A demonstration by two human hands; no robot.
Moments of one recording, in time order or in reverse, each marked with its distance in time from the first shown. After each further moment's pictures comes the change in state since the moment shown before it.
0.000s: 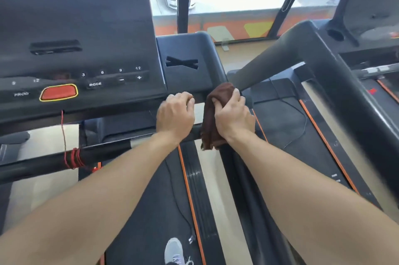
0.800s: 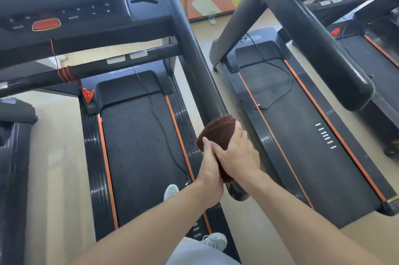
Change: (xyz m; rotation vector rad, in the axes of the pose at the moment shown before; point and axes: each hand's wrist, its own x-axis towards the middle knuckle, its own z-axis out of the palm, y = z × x) left_hand -0.403 0.147 0.054 -1.320 -0.527 -1.112; right_hand -0.330 0.214 -0.036 0.111 -0.216 0.105
